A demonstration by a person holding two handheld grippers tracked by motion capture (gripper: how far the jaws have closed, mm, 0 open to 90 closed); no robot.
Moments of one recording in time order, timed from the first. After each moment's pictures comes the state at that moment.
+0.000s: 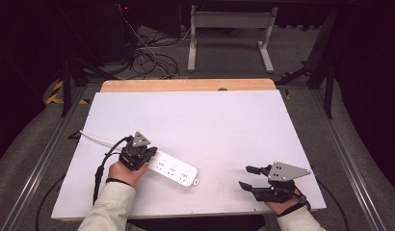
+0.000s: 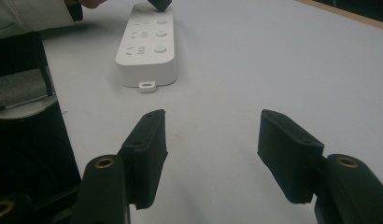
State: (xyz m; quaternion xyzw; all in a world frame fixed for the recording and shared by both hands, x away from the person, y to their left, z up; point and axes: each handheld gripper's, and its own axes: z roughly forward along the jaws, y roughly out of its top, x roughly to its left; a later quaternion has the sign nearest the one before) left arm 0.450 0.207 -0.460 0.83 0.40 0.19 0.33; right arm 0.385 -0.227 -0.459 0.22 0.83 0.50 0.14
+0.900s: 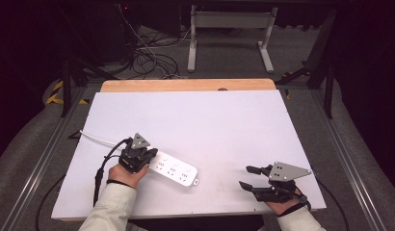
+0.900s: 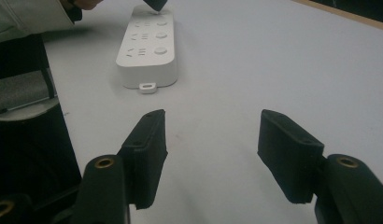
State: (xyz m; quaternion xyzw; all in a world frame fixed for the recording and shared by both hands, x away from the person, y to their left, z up) left arm 0.439 0.206 -0.454 0.82 0.41 0.18 0.35; right arm 0.385 -0.229 -0.459 0.22 0.83 0.50 0.14
